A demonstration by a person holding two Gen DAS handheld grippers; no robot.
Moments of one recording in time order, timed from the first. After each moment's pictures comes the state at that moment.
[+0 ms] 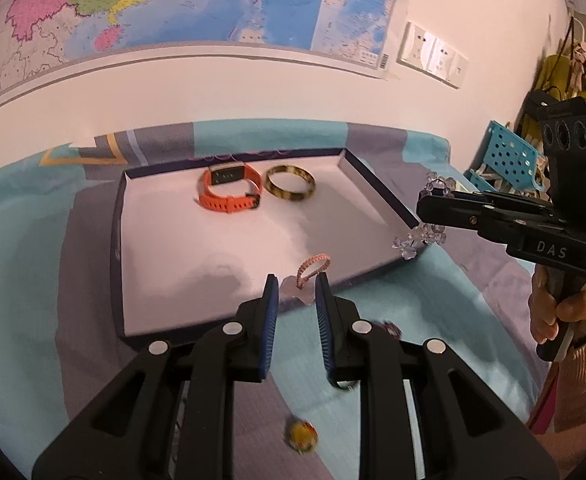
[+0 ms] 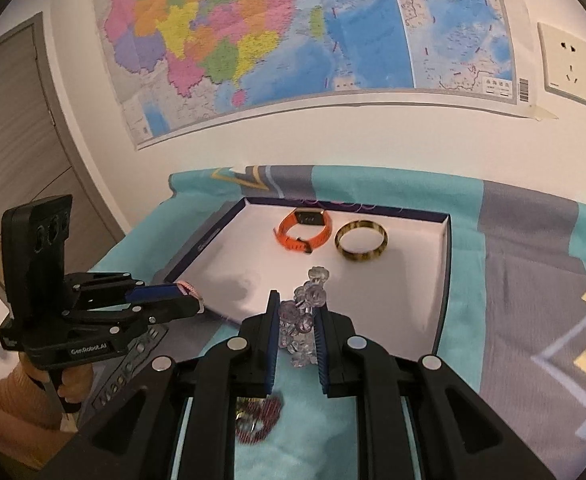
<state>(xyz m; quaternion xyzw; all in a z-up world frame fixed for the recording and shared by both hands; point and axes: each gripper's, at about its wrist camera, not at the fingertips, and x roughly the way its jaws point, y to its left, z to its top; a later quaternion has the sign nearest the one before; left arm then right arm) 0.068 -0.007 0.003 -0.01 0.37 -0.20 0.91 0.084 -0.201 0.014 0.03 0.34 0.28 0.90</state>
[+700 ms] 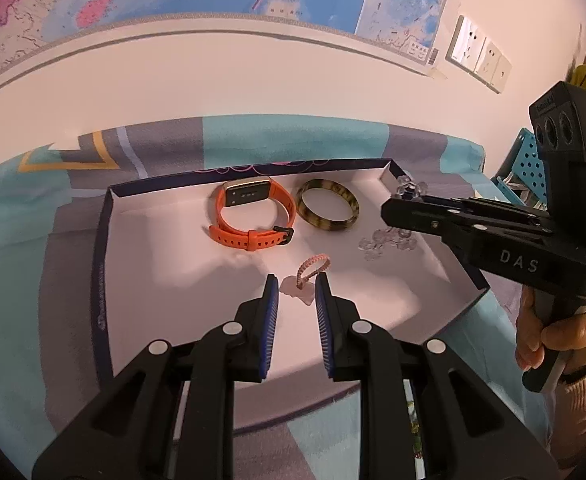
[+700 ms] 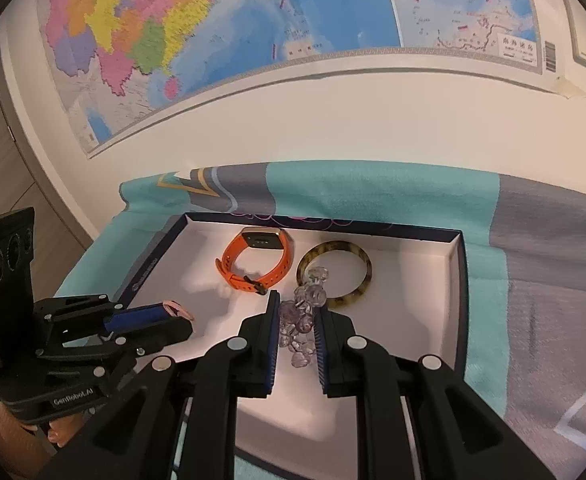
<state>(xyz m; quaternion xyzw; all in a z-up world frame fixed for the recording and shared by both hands) 0.148 -0.014 -0.018 -0.02 0.40 -0.18 0.90 0.174 -0.177 -0.015 0.05 0.38 0.24 0.89</state>
